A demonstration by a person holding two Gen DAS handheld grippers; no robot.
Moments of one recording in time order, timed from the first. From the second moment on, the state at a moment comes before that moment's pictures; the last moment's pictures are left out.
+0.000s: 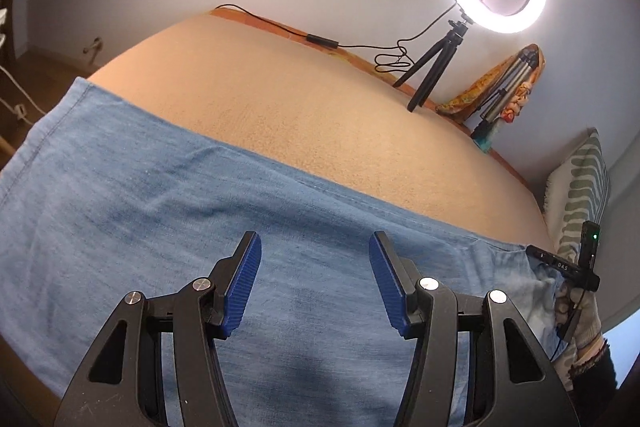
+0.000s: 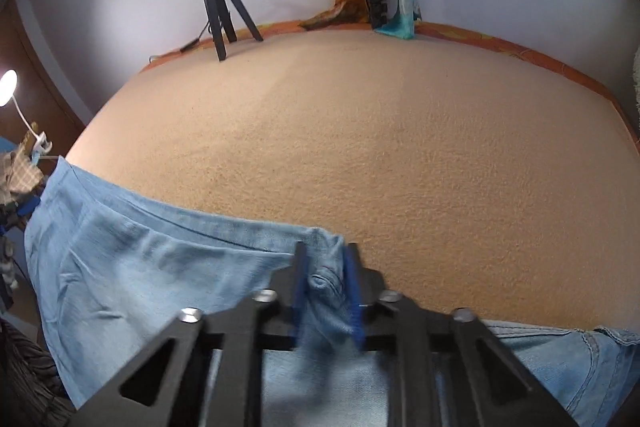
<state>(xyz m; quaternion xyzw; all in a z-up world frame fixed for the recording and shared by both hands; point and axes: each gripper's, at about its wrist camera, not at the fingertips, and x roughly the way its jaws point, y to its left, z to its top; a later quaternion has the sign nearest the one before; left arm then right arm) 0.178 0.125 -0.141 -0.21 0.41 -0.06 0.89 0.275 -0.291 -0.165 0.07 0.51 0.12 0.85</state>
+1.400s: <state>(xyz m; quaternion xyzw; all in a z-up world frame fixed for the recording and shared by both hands) 0.121 0.297 -0.110 -0.28 0.30 0.12 0.90 0.298 -0.046 -0.159 -0.08 0.50 0.40 0.77</state>
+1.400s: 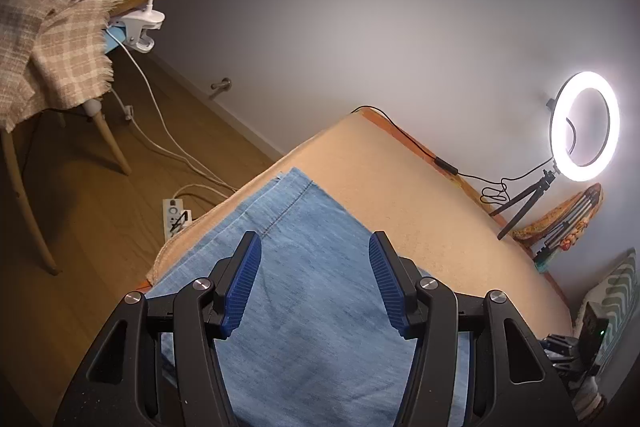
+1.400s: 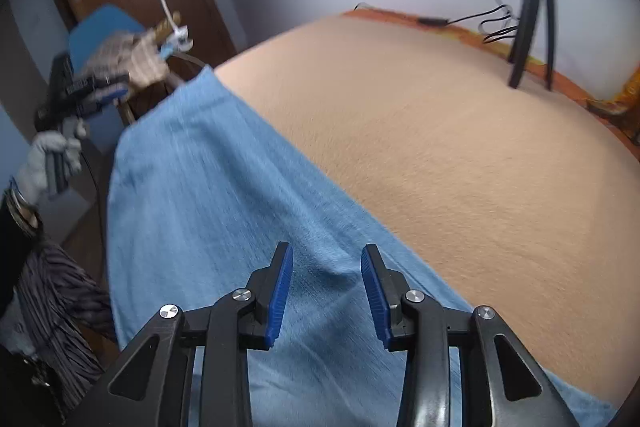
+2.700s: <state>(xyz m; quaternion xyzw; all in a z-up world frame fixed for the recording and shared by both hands) 0.102 0.306 -0.121 -0.28 0.32 0.14 0.90 0.319 0.082 -0.163 -0.11 0.50 0.42 0.75</state>
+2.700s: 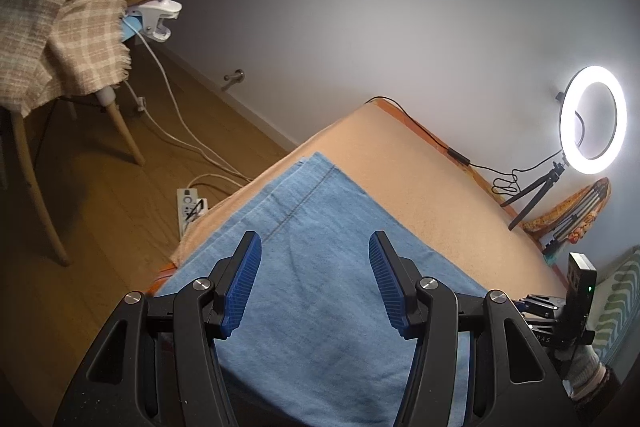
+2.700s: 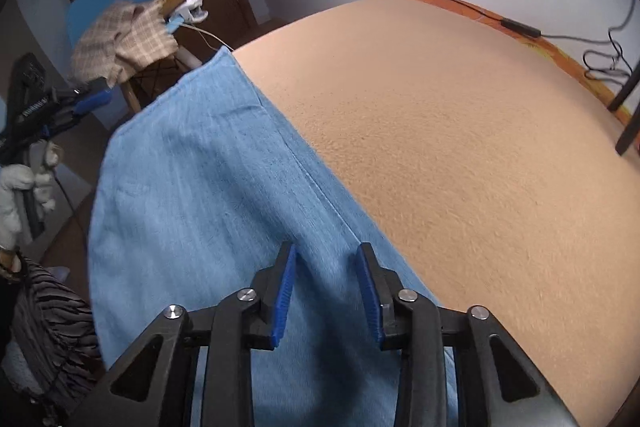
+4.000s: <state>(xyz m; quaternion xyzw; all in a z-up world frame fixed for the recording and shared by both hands) 0.033 0.366 -0.215 -0.58 0.29 0.16 0.74 0.211 -0.040 -0.091 0.01 0.44 0.36 0.82</state>
